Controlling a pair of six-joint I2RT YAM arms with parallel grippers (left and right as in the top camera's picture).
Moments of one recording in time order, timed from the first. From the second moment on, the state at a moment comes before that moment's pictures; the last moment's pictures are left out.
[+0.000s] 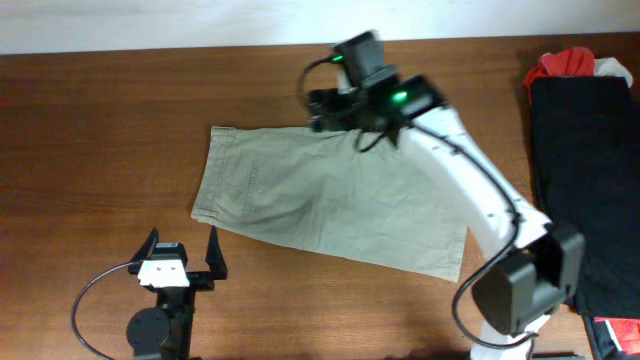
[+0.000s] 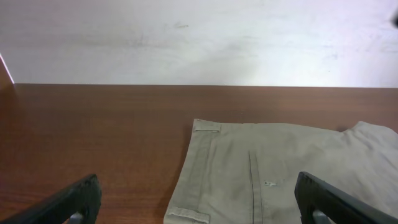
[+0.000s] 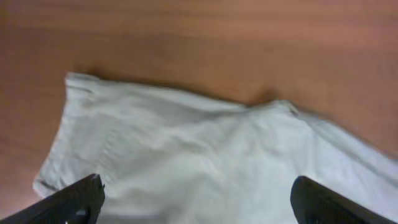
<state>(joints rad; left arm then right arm) 0.08 0.02 0.01 -0.07 0.08 -0.02 0.43 1.91 1.85 -0.92 -0.06 0.35</state>
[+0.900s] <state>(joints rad) 0.08 0.02 0.01 -0.07 0.08 -0.02 0.39 1.91 1.85 -0.98 -0.28 0.36</state>
